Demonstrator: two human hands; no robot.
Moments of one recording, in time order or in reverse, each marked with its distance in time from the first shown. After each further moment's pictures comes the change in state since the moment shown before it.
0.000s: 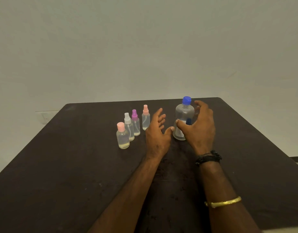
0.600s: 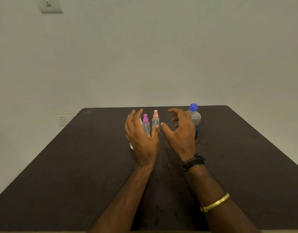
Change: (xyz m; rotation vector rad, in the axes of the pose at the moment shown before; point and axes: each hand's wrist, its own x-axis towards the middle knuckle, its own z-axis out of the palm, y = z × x) left_hand -0.014 0.013 -0.059 0.358 0.546 0.270; right_hand -0.036 -0.054 0.037 0.210 -0.092 -0.241
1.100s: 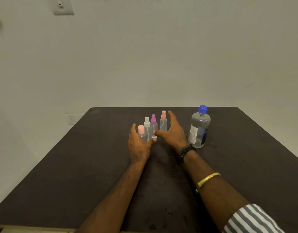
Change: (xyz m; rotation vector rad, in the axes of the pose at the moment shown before) left_hand 0.010 -0.057 -0.019 0.007 -0.333 -0.403; right_hand 0.014 0.017 0.049 0.158 -0.477 0.400
